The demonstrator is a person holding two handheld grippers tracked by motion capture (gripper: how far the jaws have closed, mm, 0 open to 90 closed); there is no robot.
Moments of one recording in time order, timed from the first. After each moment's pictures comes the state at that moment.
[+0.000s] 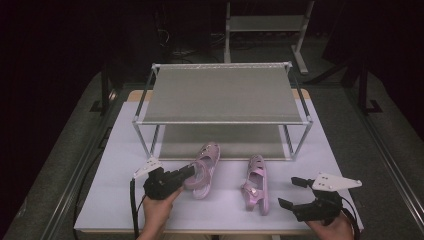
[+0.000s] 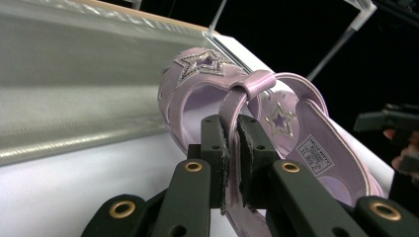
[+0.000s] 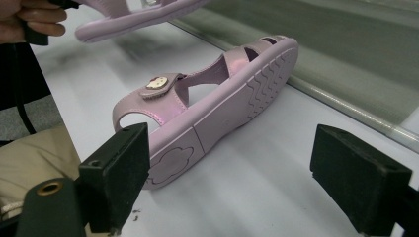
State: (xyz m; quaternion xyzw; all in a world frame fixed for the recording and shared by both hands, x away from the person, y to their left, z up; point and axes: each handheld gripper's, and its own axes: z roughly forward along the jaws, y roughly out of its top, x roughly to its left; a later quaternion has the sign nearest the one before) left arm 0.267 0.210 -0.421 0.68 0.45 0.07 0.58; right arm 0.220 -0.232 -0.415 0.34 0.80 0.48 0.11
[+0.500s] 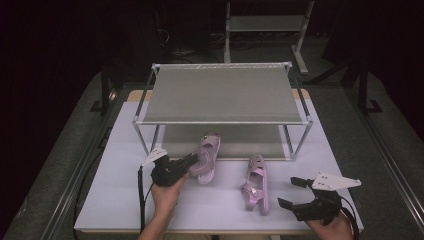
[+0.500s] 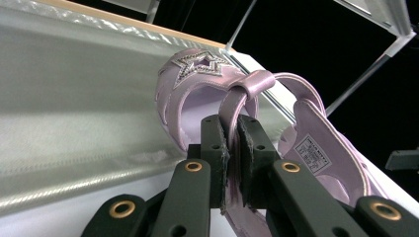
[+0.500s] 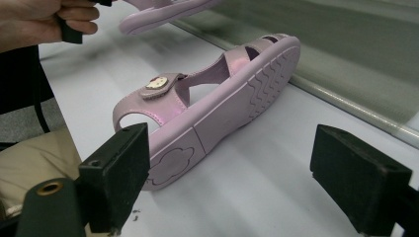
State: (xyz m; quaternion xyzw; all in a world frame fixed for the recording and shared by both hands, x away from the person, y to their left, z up) left arm 0.298 0.198 -0.427 0.65 0.47 0.08 0.59; right arm 0.222 -0.233 -0.418 0.34 0.80 0.49 0.11
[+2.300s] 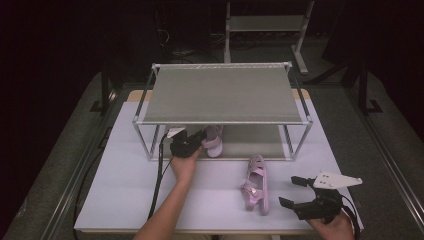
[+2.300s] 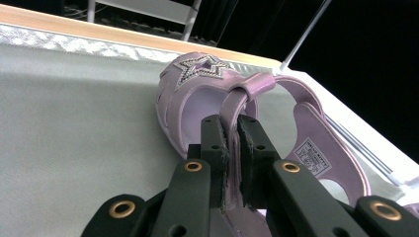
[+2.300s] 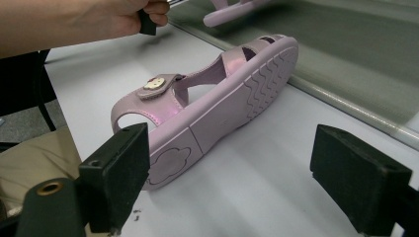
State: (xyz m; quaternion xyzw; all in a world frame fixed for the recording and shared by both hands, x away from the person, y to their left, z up) left arm 0.386 0.154 -0.440 0.63 0.52 0.13 0.57; right arm 0.225 -0.237 -0.418 0.34 0.80 0.49 0.10
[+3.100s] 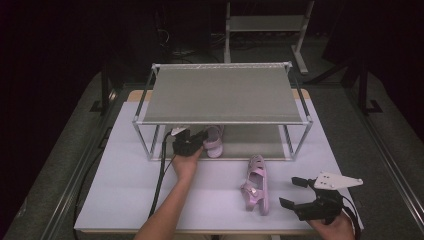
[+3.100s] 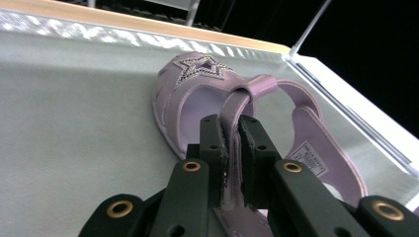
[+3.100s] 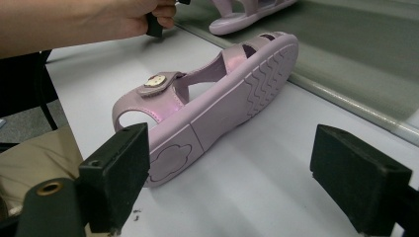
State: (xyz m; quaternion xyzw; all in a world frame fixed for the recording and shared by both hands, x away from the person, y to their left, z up) left arm 0.397 0.155 -0.448 0.67 0.50 0.14 0.53; right arm 0.224 -0.238 -0.419 0.34 0.80 0.49 0.10
